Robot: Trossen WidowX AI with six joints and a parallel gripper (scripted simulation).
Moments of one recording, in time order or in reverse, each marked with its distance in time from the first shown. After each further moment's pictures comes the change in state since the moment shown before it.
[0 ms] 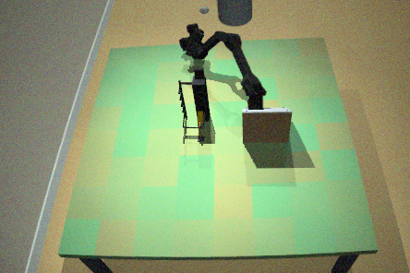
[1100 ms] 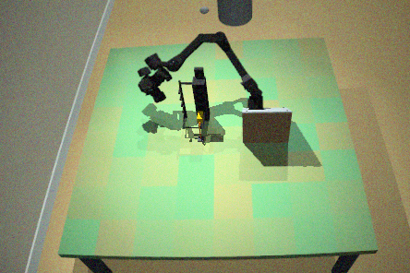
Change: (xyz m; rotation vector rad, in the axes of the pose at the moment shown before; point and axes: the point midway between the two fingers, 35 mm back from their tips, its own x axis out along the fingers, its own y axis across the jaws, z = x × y) arm -0.452 0.081 0.192 -0.158 -1.085 0.679
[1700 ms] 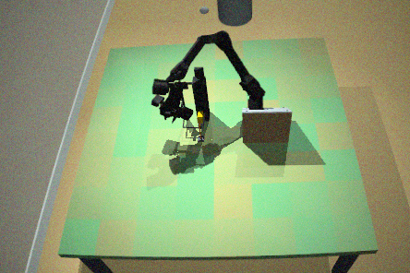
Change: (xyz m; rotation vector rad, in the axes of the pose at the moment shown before) arm -0.134 0.193 0.071 -0.352 -0.070 0.502
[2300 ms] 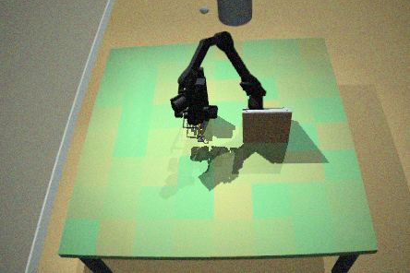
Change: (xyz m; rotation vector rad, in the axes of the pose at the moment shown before) arm -0.031 0.120 -0.019 -0.290 0.236 0.266
